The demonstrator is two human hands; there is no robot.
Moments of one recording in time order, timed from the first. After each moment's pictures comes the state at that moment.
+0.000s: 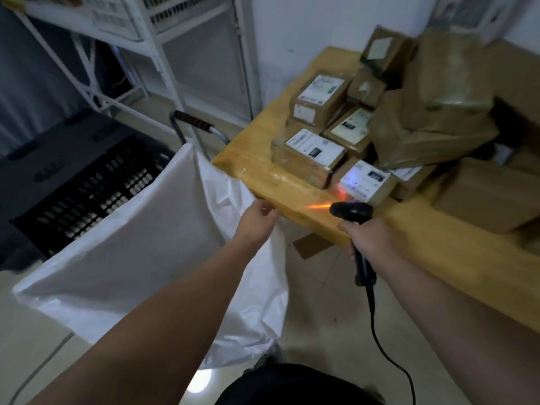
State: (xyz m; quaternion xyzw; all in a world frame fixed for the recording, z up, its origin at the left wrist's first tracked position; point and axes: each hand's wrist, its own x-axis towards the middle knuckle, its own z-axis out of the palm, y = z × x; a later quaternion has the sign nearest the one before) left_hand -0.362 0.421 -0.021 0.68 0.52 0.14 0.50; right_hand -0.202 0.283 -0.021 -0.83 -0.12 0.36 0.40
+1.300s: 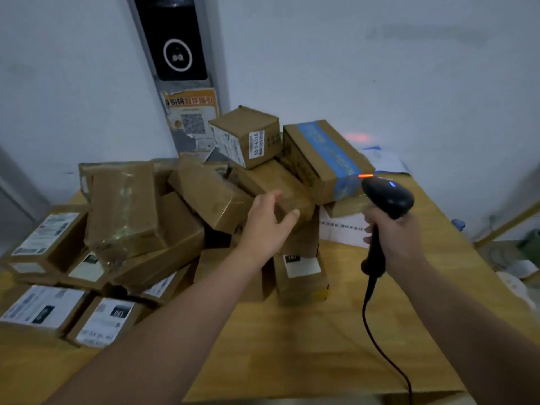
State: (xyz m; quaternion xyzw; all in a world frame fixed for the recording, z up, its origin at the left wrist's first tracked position) left_hand 0.077 0.169 0.095 0.87 0.12 0.14 0.46; right_hand 0.138 -0.039 0.091 -0.71 0.02 0.02 0.70
